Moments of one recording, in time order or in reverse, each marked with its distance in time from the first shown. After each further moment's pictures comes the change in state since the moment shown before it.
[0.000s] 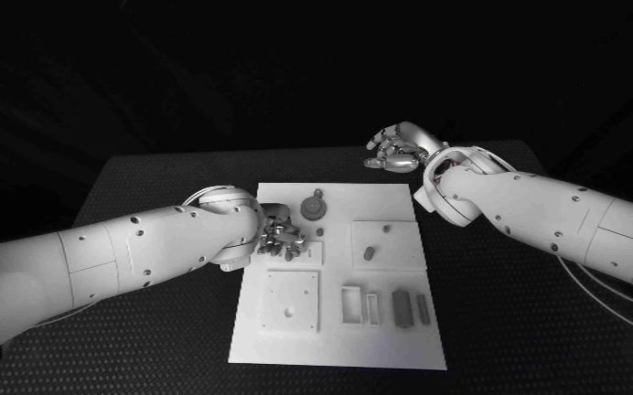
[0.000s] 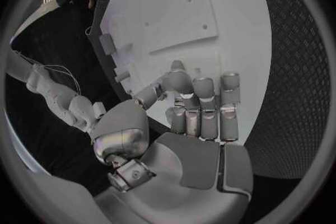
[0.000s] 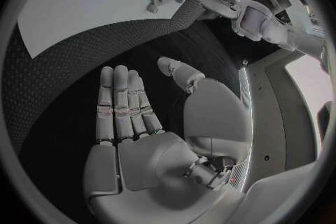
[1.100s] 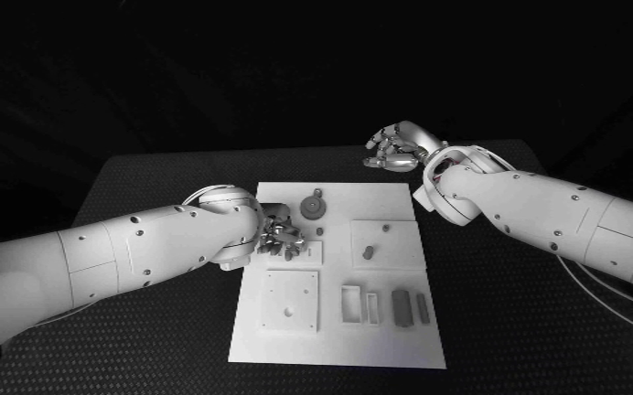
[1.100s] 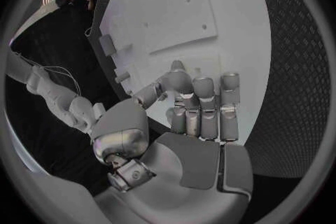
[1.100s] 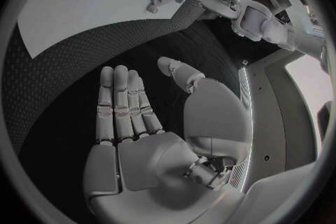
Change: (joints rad) left arm -0.001 0.001 0.001 -0.001 -0.008 0.005 0.001; left_hand 0.026 -0.026 -0.002 0.027 -0.051 -0.003 0.003 -0.002 -0.002 -0.001 0.001 0.000 -0.005 -0.005 0.002 0.000 -0.006 0.000 -0.002 -0.002 0.000 0.001; right arm 0.000 0.000 0.000 0.000 0.000 0.001 0.000; right_hand 0.000 0.000 0.000 0.000 0.000 -0.002 -0.001 0.000 -0.001 0.000 0.000 0.000 -0.002 0.000 0.000 0.000 -0.001 0.000 0.000 0.000 0.000 0.000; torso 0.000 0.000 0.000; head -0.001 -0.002
